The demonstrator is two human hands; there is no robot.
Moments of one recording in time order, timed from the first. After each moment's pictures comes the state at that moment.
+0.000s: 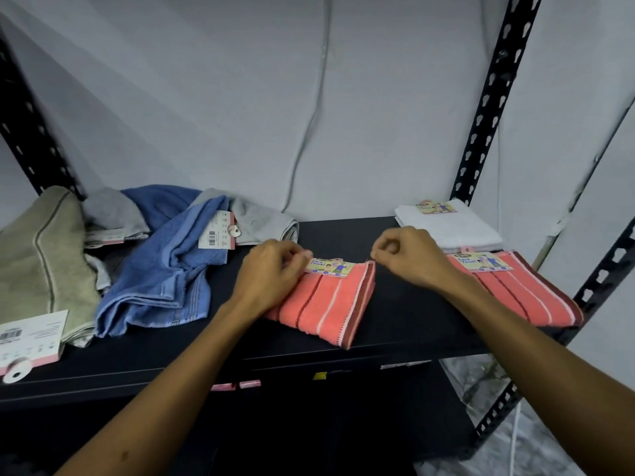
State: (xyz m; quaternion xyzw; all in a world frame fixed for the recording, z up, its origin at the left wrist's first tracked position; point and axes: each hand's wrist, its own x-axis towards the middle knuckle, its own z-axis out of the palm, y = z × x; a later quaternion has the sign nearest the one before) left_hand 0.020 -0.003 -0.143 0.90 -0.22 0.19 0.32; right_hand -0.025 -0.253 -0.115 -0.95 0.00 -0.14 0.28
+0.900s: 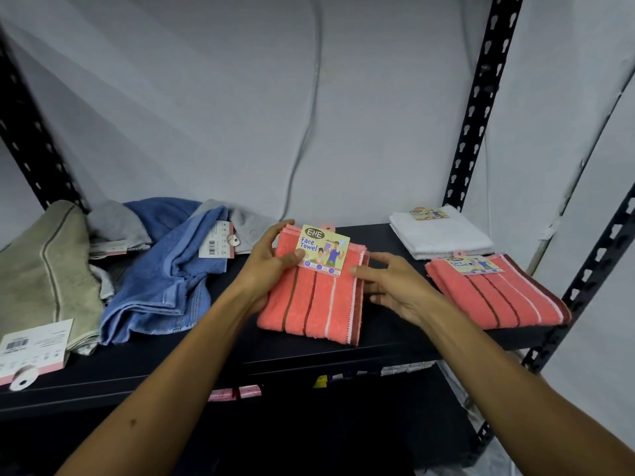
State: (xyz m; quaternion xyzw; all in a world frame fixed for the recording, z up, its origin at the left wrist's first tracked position) left_hand 0.025 -0.010 -0.126 0.65 -0.13 -0.11 0.74; right_hand -0.044 -0.224 -0.137 -0.71 0.12 0.03 0.69
